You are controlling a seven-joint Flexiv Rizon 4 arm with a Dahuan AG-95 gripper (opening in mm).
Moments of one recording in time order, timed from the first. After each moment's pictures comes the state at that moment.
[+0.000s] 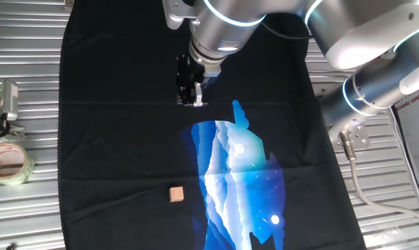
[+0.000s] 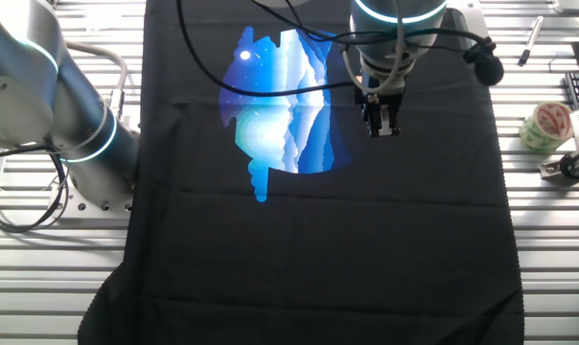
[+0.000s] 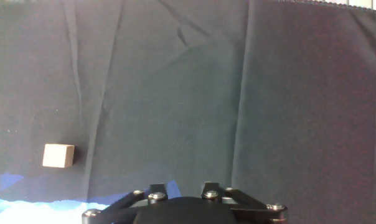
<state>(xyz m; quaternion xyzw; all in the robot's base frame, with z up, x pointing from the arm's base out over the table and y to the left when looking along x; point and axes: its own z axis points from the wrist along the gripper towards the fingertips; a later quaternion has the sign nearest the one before) 0.500 0.002 0.166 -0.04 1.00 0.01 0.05</state>
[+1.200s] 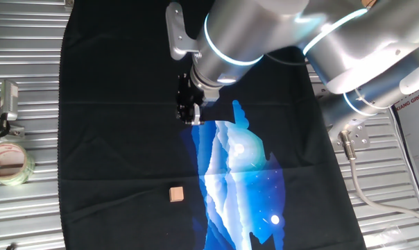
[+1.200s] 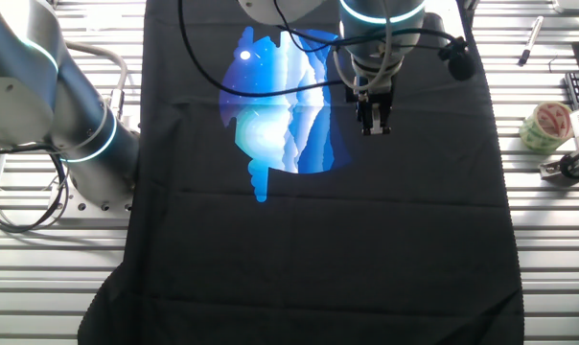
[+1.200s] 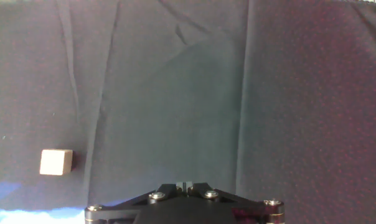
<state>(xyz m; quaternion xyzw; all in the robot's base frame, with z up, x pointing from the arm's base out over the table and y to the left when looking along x) 0.500 0.022 0.131 -0.01 1.00 -0.02 0.06</state>
